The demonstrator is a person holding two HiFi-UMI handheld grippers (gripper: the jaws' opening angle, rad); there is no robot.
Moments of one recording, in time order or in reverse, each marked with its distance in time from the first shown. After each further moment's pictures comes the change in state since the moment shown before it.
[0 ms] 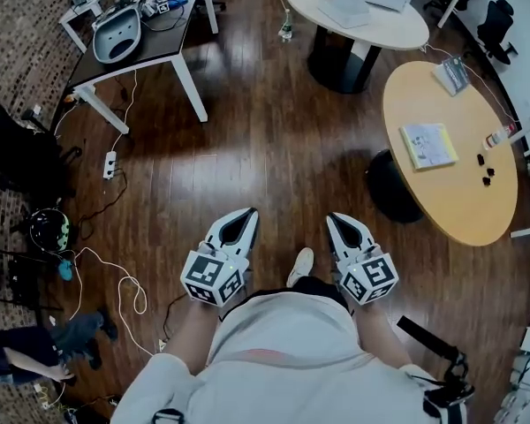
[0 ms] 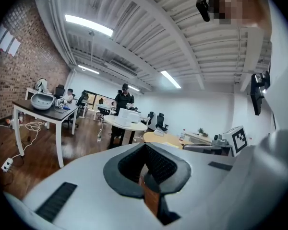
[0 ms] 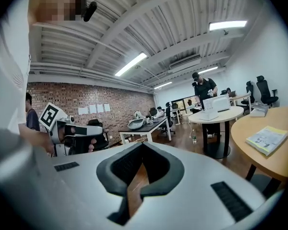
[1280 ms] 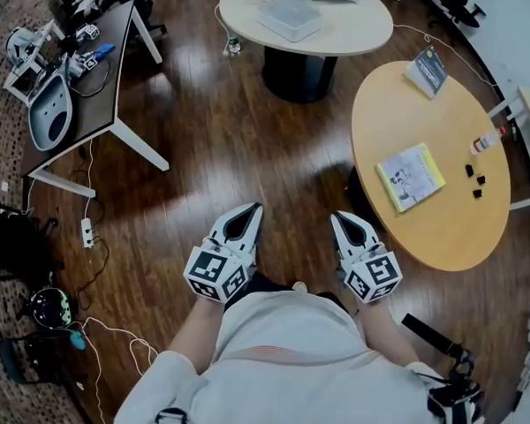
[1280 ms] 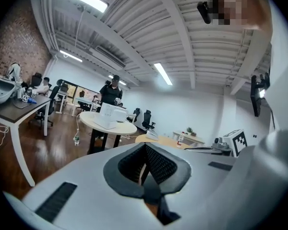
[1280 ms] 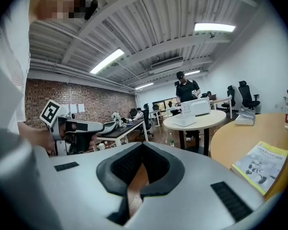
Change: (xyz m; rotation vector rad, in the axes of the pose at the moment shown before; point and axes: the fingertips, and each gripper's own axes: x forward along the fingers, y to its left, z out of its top) left arm 0.304 0.057 0.075 0.012 0.056 -0.220; right arm 0.119 -0.246 0.058 0.031 0.005 -0.226
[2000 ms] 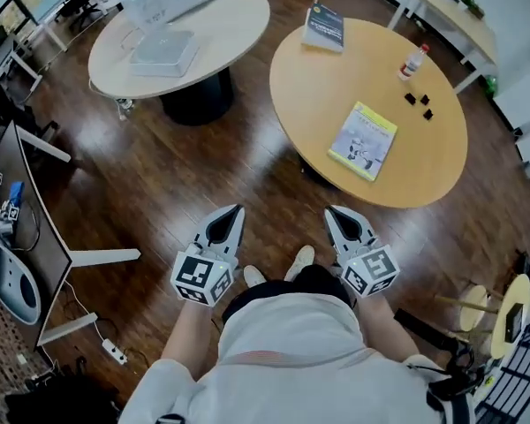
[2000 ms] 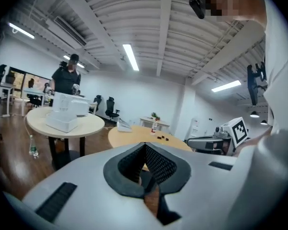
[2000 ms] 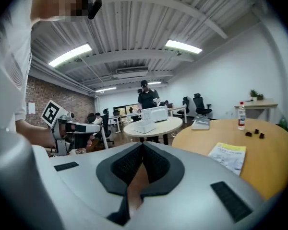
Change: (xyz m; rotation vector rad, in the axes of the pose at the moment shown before) left arm 0.153 0.059 0.043 0.174 0.181 -0.488; right arm 0.040 -0.071 0.030 0.072 -0.055 -0.515
